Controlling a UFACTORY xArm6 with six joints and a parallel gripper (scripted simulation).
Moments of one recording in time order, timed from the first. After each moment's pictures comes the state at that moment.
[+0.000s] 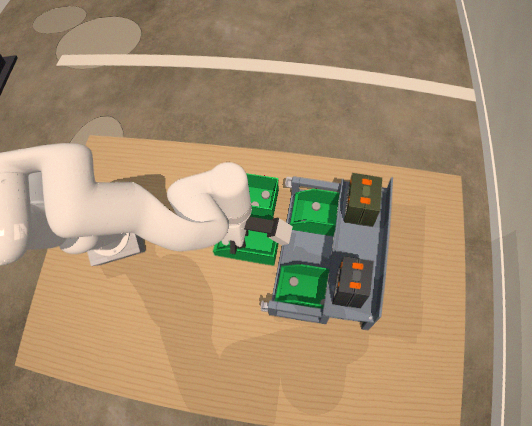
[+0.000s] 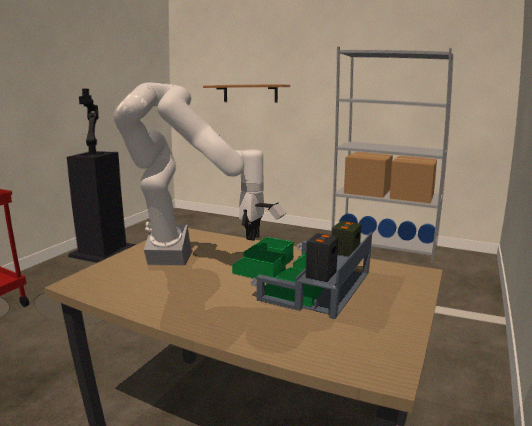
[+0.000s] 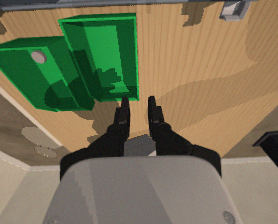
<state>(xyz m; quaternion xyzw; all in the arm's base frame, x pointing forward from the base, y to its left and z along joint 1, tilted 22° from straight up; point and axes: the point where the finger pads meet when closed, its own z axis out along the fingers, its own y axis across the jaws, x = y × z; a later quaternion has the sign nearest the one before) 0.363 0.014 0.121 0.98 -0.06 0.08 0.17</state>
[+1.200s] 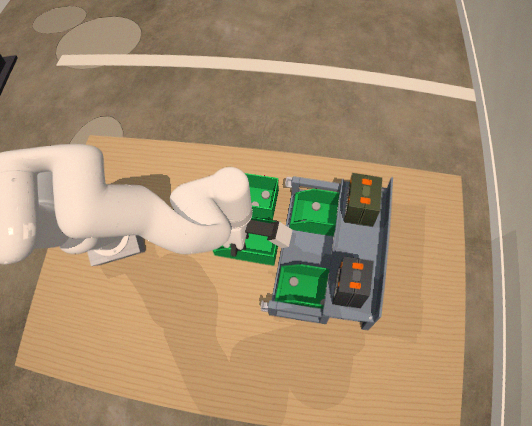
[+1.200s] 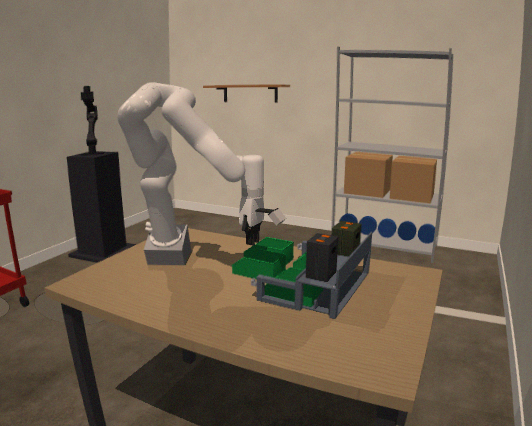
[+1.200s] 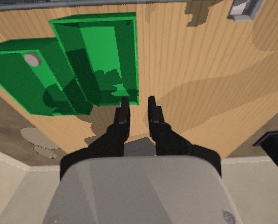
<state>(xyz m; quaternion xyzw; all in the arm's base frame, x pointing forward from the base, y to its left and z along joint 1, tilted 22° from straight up) 0.365 0.008 0.104 0.98 -0.06 0.08 0.18</state>
